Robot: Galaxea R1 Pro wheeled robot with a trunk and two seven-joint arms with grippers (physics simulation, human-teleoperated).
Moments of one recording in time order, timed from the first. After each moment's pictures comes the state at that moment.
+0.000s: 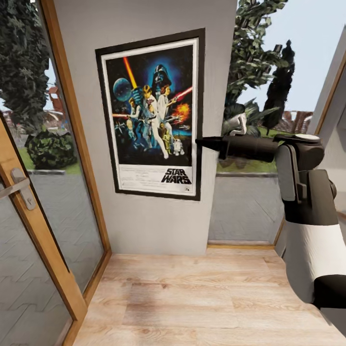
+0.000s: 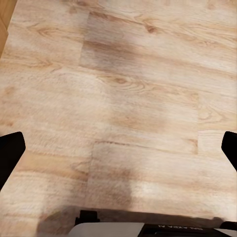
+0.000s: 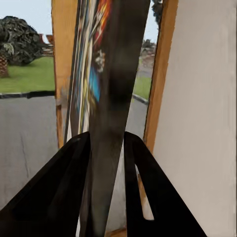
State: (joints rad) left arm 0.02 0.06 0.21 -0.57 0.08 -0.17 -0.27; right arm -1.13 -0.13 0.05 -1.54 -0.20 0.94 0.97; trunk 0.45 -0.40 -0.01
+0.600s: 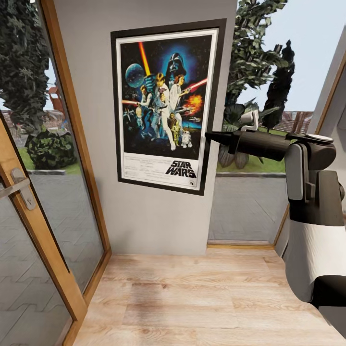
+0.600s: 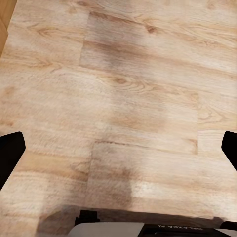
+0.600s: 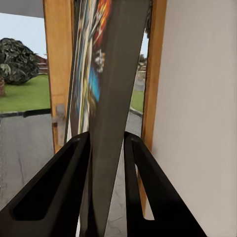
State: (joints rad) left arm 0.02 0.06 0.21 -0.57 0.08 -0.17 -0.27; right arm -1.12 -0.13 -0.04 -1.54 -0.21 0.94 0.98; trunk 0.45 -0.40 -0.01
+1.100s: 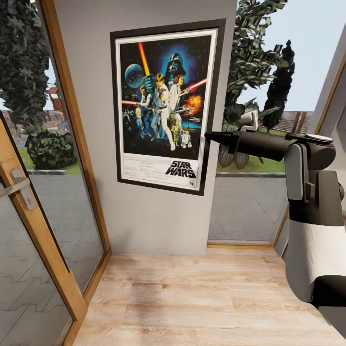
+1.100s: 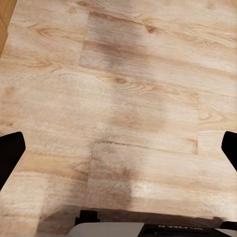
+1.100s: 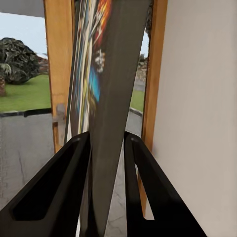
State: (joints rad) left arm 0.02 0.06 0.21 -0.57 0.08 -0.17 -0.27; right arm -1.12 -0.13 -0.03 -1.54 -0.21 0.94 0.98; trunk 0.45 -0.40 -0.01
